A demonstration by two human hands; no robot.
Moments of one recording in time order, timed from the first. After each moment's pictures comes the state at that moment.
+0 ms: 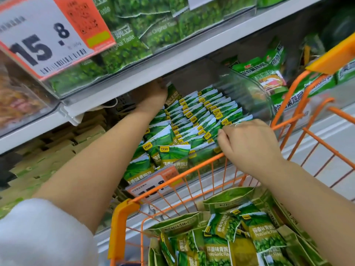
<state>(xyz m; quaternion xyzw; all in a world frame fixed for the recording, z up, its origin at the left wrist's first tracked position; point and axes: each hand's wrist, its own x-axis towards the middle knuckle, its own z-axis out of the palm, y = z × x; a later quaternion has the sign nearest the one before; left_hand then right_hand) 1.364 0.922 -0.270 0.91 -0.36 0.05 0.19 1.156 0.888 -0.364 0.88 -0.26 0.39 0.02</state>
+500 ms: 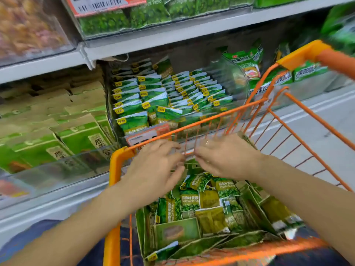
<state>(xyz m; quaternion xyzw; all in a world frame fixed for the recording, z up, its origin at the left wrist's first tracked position) 1.229 1.128 -0.344 0.75 -0.65 0.04 0.06 1.093 0.960 -0.353 0.98 0.04 0.20 0.08</state>
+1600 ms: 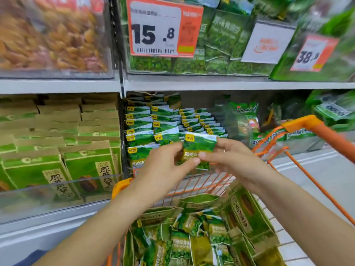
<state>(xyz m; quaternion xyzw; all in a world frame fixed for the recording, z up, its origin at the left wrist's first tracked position) 1.259 1.090 -0.311 0.76 -0.47 -0.14 0.42 1.136 0.960 -0.272 0.72 -0.29 0.11 -0.62</state>
